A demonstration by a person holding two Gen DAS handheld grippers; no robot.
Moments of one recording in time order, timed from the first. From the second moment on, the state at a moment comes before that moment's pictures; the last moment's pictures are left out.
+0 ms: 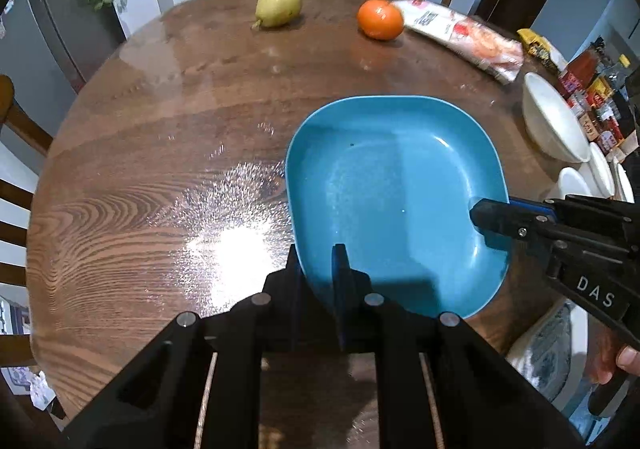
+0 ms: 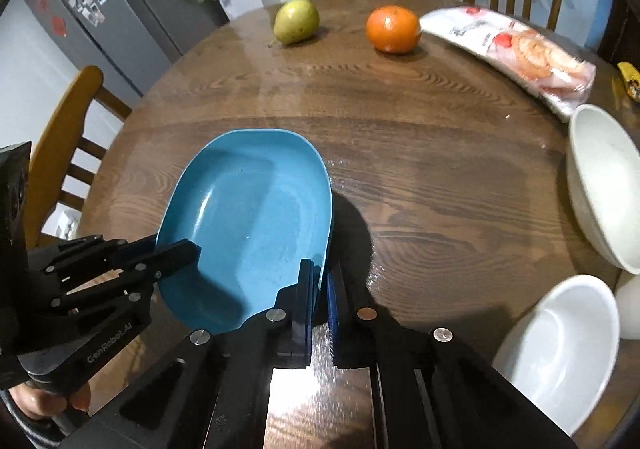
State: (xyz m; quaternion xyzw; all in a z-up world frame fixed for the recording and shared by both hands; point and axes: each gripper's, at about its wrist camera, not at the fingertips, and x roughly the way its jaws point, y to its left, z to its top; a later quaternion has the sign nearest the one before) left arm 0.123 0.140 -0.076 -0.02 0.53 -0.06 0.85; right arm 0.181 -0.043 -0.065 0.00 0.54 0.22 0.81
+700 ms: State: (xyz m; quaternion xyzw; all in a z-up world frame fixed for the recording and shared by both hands) left arm 0.047 0.058 -0.026 0.00 0.48 -0.08 0.87; right arm 0.103 -0.130 -0.012 0.03 0.49 0.22 0.84
